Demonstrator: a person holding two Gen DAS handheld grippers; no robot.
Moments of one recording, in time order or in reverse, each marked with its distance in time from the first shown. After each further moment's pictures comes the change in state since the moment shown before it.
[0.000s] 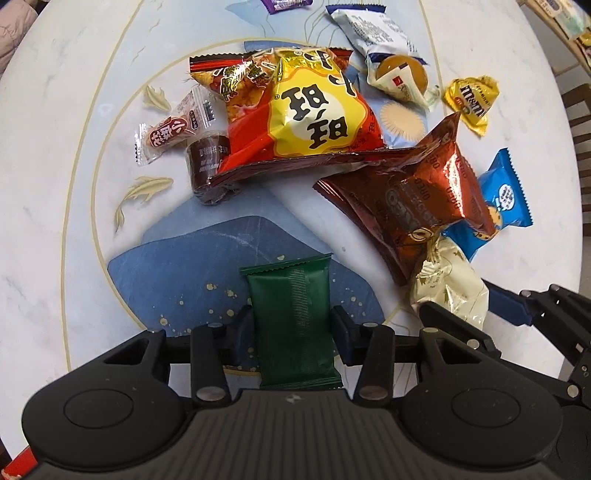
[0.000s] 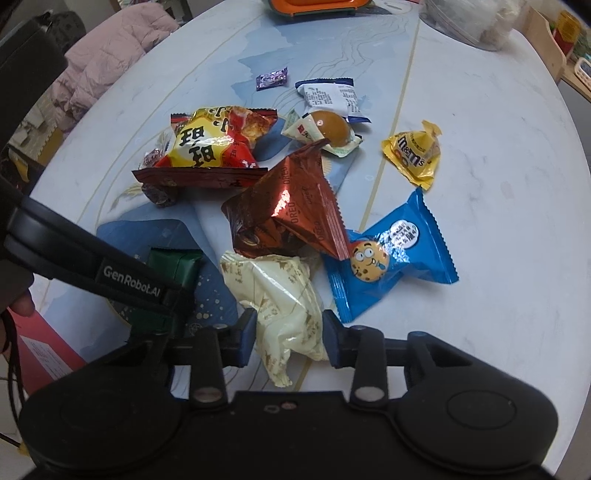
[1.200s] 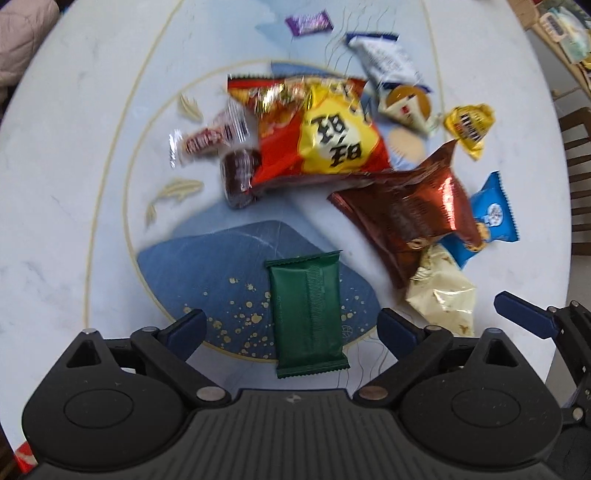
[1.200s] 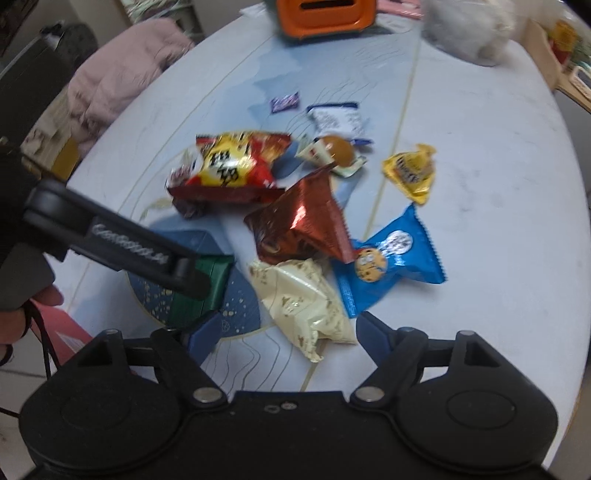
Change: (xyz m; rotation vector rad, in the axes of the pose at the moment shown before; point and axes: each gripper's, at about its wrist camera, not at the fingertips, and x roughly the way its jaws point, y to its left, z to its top) left arm -0.023 0.018 -0.008 -0.057 -0.013 -0.013; right arm -0.028 0.001 -0.003 -0.021 -0.022 0.034
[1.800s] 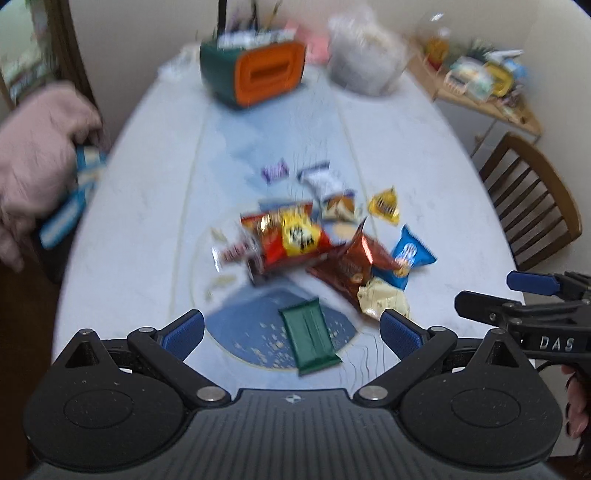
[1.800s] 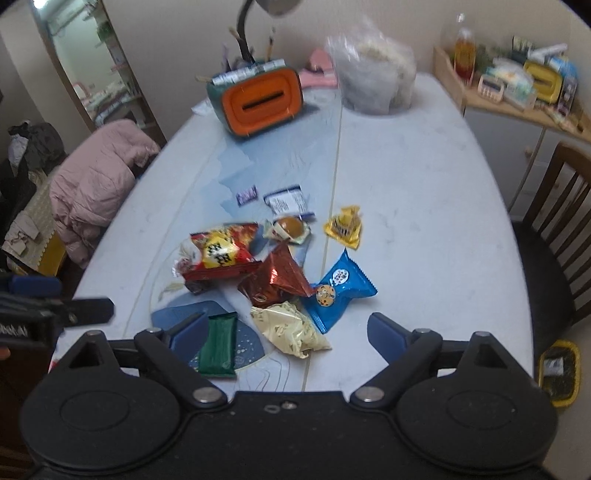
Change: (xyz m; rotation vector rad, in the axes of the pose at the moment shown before) left arm -0.142 -0.001 -0.080 0.197 -0.413 0.010; right arm -0.107 -0.003 -0.018 0.237 -0.242 -0.057
